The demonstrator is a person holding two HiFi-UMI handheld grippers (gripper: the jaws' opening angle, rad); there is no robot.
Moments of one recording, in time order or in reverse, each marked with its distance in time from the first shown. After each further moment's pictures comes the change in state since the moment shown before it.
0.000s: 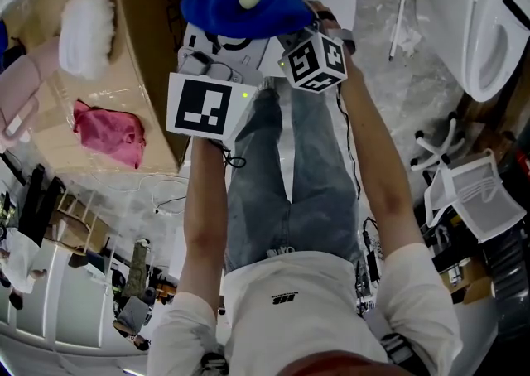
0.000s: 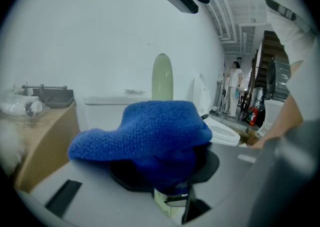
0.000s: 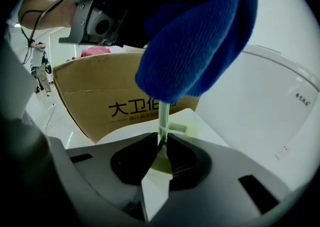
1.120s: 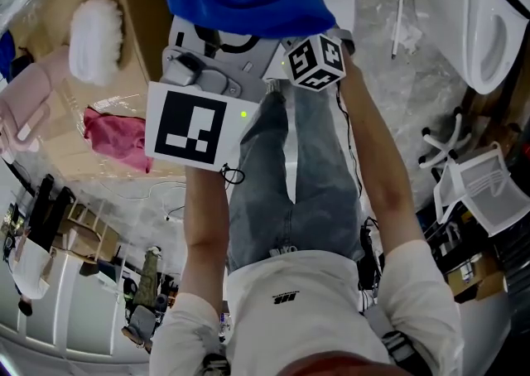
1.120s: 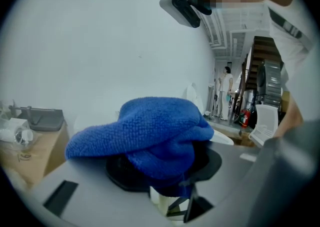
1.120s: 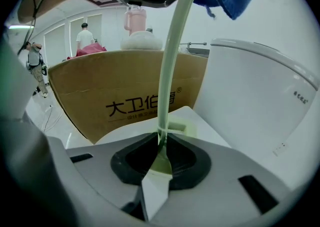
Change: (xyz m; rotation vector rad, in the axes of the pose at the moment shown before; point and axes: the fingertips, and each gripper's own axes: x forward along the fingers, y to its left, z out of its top) left arm -0.009 -0.010 0.076 0.074 -0.034 -0.093; right arm 0.001 -0.002 0.000 0.026 0.032 -0.021
